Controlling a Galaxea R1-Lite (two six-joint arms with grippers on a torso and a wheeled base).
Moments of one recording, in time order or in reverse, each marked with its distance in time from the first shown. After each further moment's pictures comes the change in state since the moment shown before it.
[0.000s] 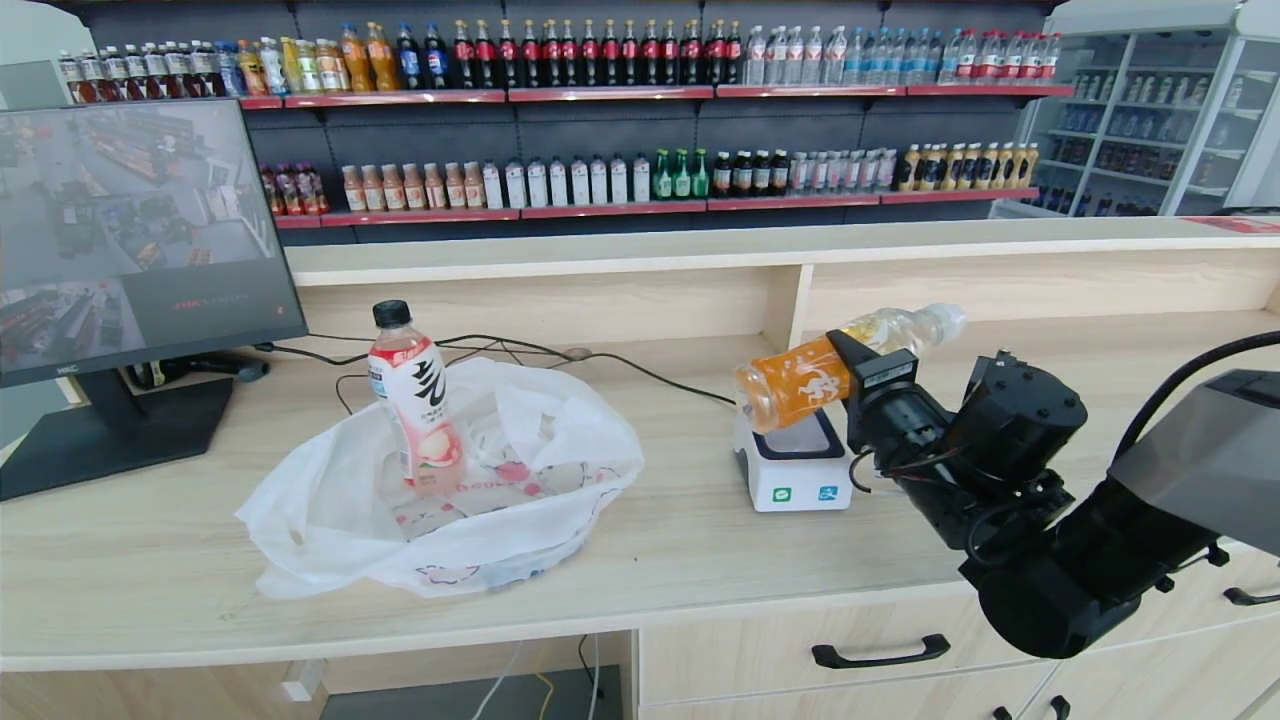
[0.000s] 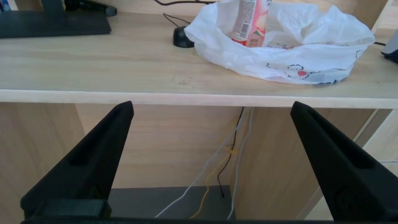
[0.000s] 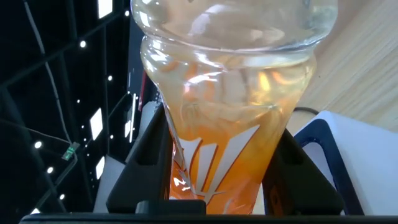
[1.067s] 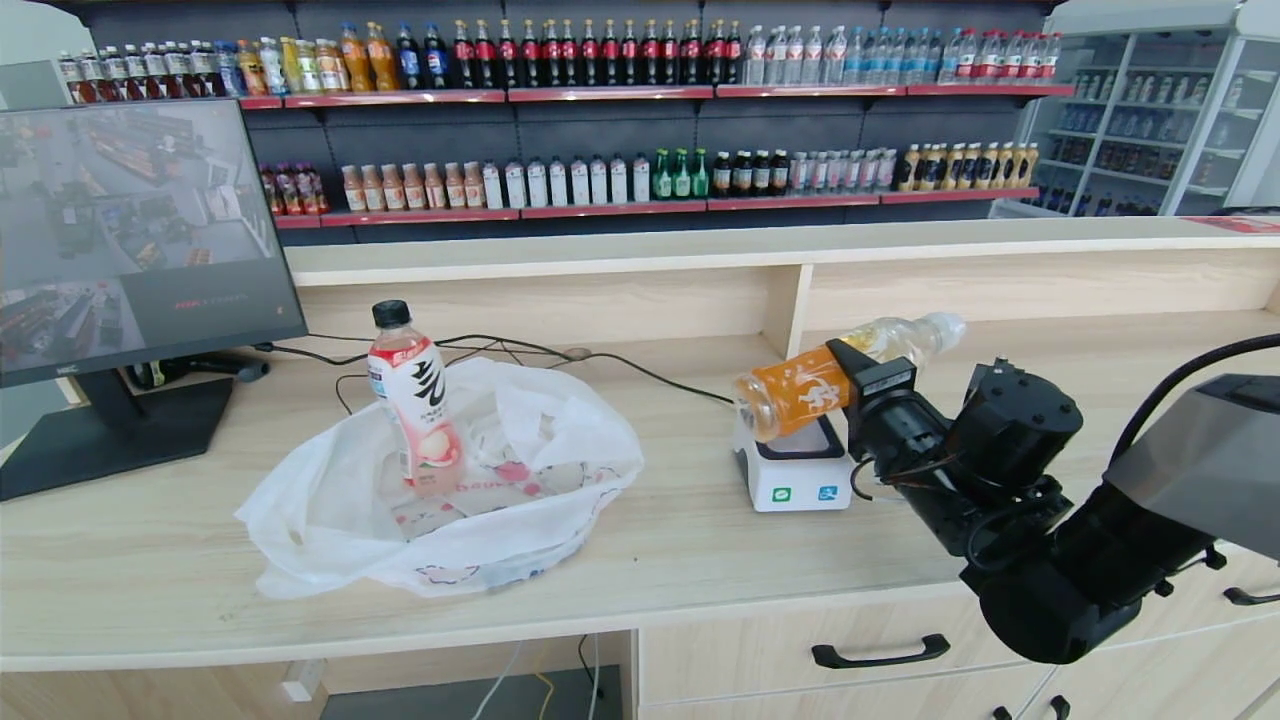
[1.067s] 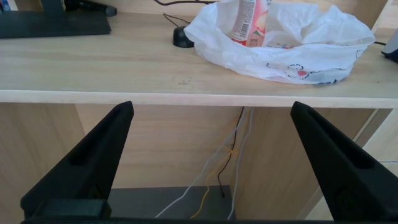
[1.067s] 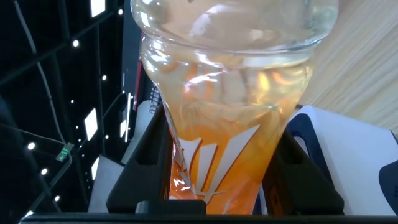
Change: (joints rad) left arm 0.000 0.000 0.000 0.000 0.000 0.002; right arm -0.003 0.008 0.016 0.000 0.000 0.001
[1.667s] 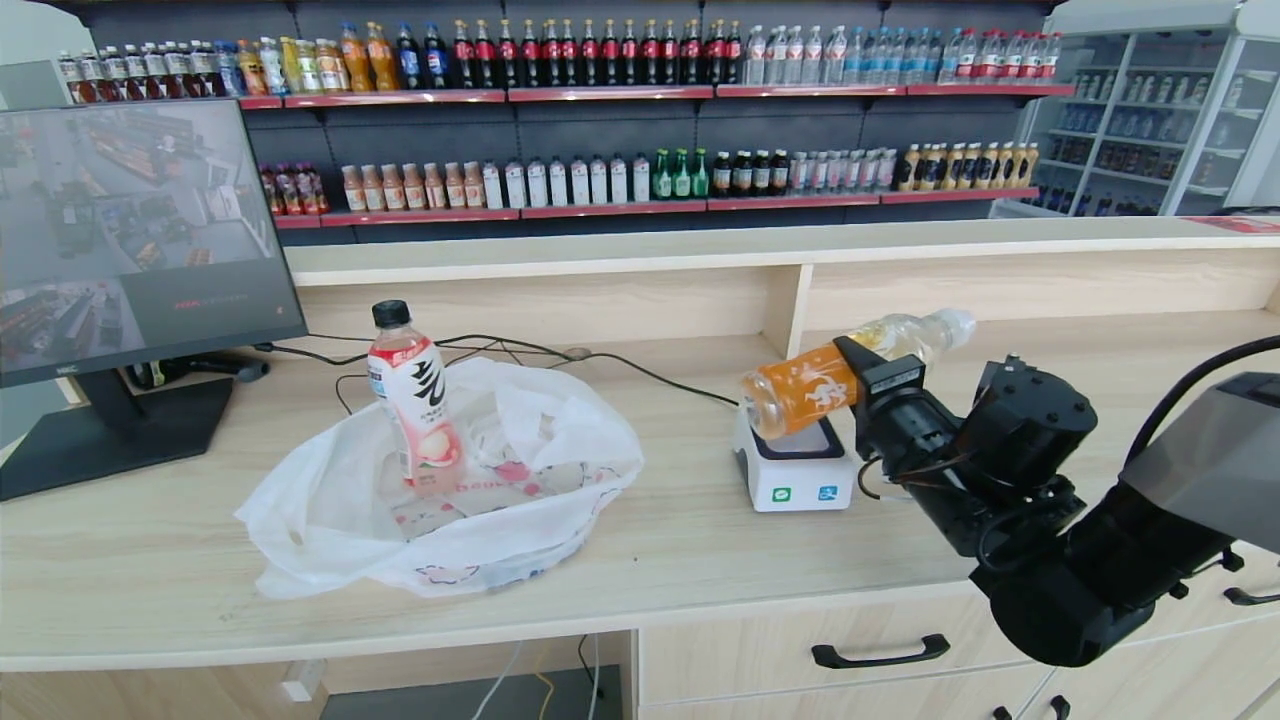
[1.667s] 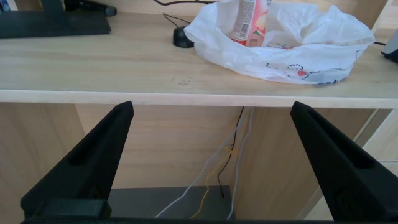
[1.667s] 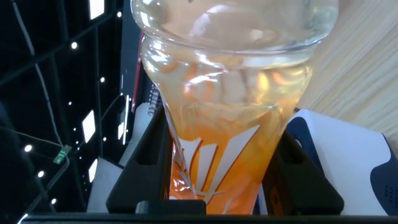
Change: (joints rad) left arm 0.000 0.000 0.000 0.000 0.000 -0.001; right arm 0.002 -0.025 0.017 0.000 -0.007 -0.024
